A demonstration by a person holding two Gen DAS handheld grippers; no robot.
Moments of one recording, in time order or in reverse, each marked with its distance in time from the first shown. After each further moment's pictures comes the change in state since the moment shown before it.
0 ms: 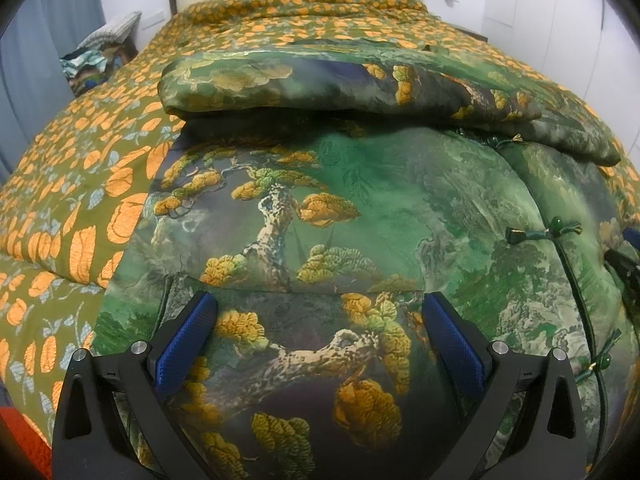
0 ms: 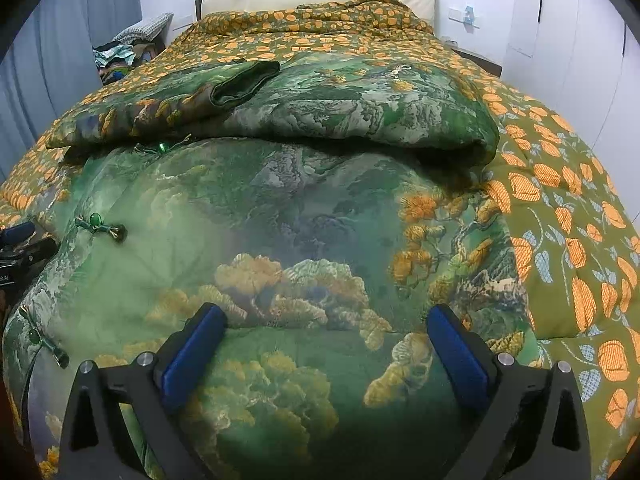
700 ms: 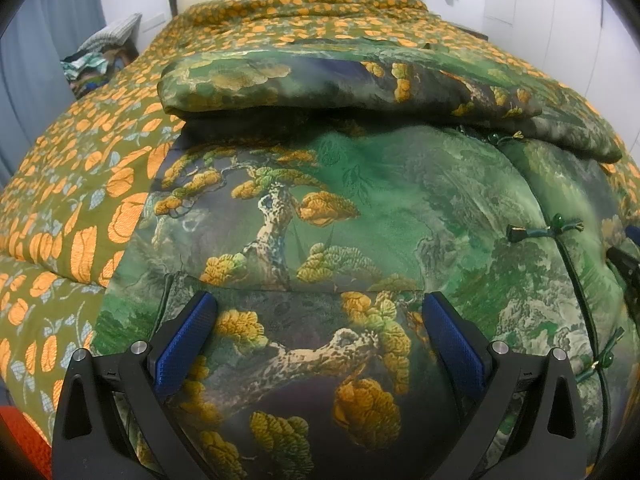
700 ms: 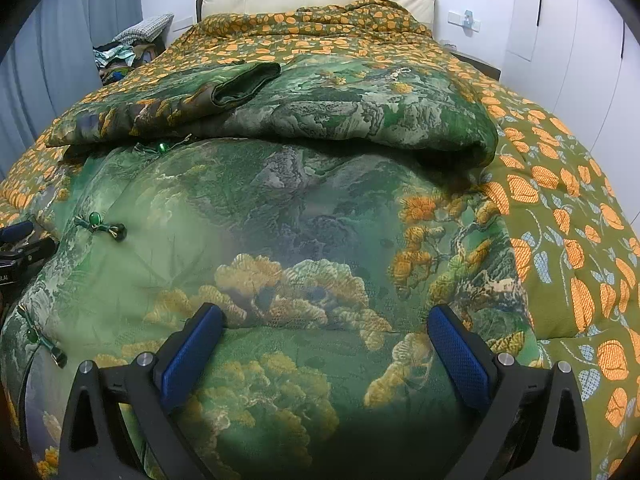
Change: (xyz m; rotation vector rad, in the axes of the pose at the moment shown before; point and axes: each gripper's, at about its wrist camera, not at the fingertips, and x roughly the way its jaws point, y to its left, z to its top) left arm -0.001 -0.003 -0.001 0.003 0.001 0.011; right arm -0.002 0.002 -0.001 -0.004 -0.010 -0.006
